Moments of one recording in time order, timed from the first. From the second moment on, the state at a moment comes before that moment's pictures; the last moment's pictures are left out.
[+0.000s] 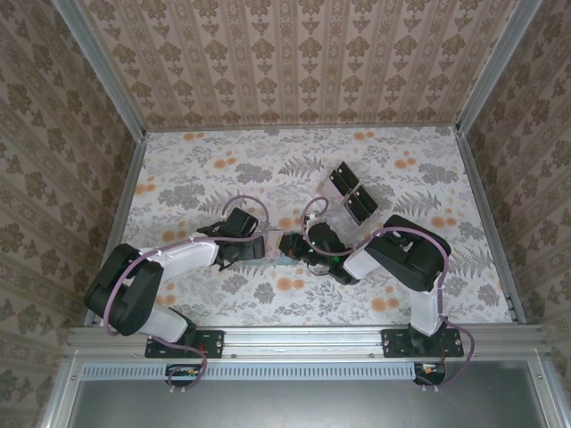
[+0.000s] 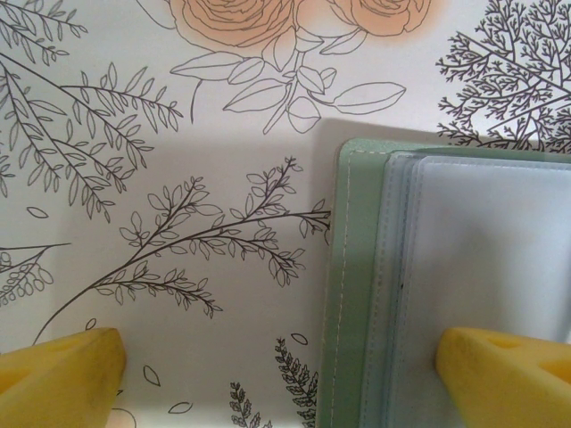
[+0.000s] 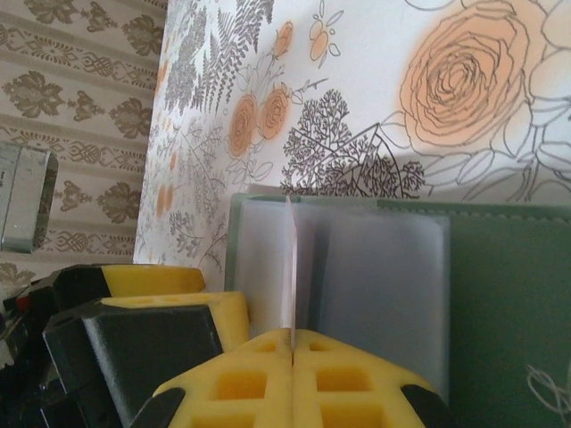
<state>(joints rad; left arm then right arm) -0.63 1.46 0.66 -0.37 -0.19 -0.59 0.80 1.93 0.63 0.89 -0.16 1.09</state>
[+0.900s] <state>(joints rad) -0.63 1.46 0.66 -0.37 -0.19 -0.59 0.80 1.97 0.64 0.92 -0.18 1.15</state>
